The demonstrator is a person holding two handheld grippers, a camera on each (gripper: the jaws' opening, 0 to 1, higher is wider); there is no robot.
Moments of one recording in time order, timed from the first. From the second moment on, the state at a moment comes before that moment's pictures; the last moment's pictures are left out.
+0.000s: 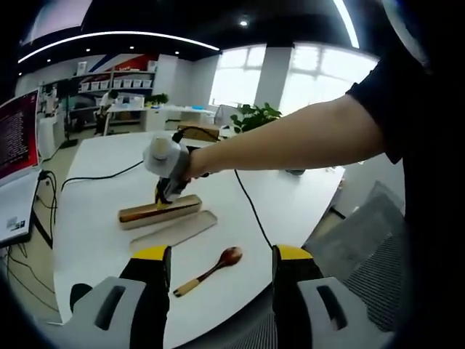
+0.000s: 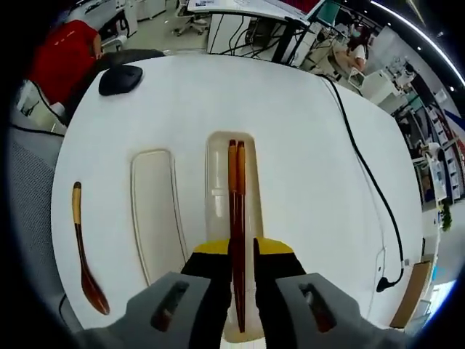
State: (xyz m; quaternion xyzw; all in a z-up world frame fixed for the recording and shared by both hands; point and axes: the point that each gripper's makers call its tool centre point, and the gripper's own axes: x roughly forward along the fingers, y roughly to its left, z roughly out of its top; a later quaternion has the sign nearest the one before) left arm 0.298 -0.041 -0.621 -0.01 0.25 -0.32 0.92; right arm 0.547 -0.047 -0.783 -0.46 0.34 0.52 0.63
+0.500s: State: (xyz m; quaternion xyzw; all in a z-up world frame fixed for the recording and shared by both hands) left arm 0.299 -0.040 -0.617 0.01 0.23 -0.31 0.92; right arm 0.539 -0.056 -0.756 -0.45 0.33 0.52 0.65
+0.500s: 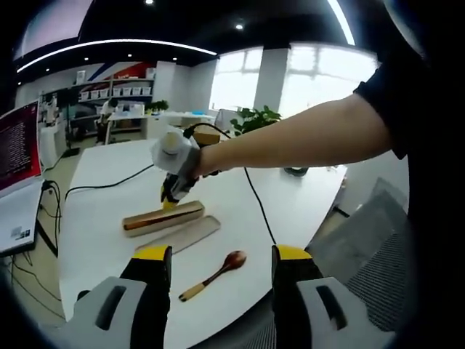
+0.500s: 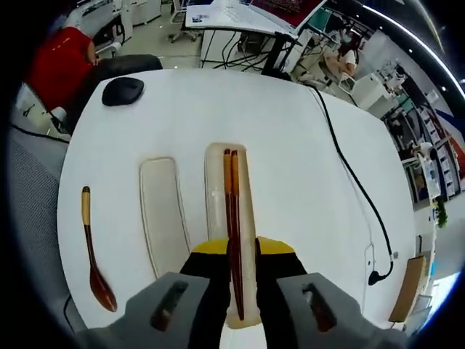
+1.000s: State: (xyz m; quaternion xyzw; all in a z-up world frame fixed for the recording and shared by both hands) left arm 0.294 -0.044 -0.618 0.04 0.24 -0.32 0.92; right arm 0.523 -0.083 -0.742 -0.45 0.32 0.50 0.67
